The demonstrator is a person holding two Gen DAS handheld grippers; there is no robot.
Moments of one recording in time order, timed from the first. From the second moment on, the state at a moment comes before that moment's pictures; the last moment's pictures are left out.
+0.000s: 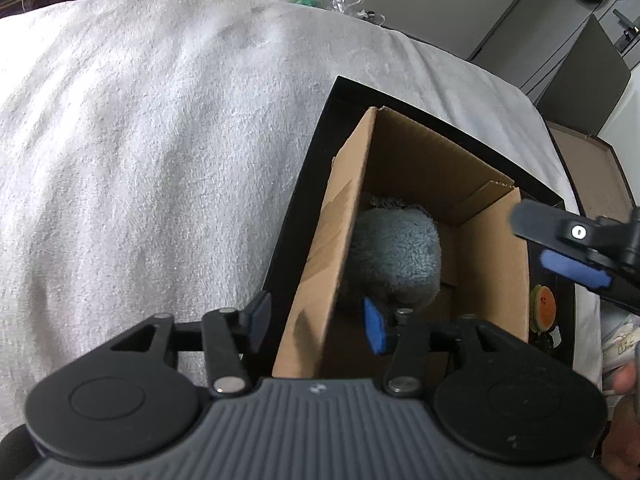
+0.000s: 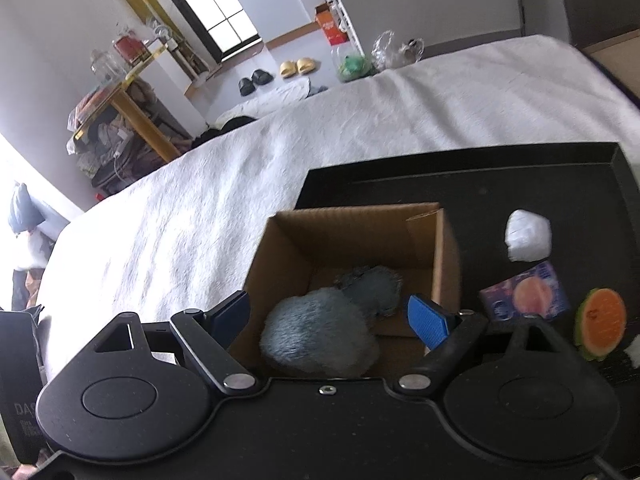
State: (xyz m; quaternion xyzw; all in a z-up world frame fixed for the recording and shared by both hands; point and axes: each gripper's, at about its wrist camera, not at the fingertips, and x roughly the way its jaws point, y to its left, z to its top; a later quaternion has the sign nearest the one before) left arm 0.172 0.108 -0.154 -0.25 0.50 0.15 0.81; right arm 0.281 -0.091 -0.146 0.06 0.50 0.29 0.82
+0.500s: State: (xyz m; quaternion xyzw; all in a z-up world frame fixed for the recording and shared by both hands) left arm 0.181 0.086 -0.145 -0.21 0.51 0.17 0.82; right arm 0.288 -0.170 -0.158 0.07 0.48 0.24 0.84
